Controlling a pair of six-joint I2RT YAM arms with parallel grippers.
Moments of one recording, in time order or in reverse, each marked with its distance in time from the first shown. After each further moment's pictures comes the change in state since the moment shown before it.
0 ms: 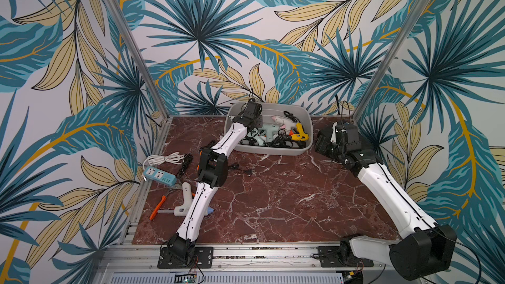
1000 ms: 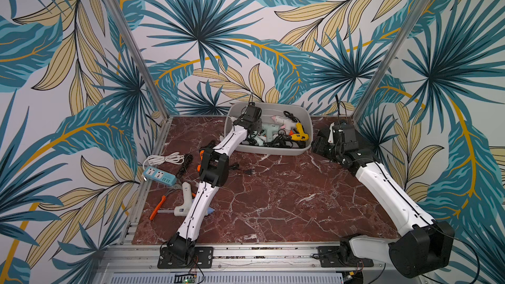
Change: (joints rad) left arm 0.007 0.058 0.002 0.034 0.003 0.010; right arm 0.018 0.018 0.000 0.000 -0.004 0.003
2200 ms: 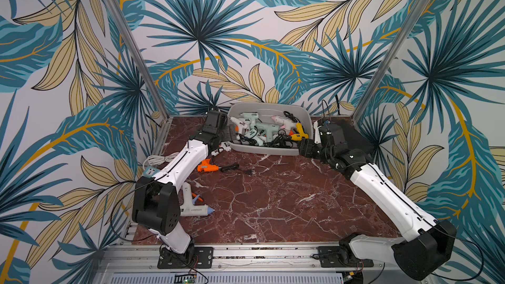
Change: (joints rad) left arm 0.169 -1.093 -1.234 0.090 -0.054 -0.061; right arm 0.231 0.010 0.070 -0.016 0.058 -0.068
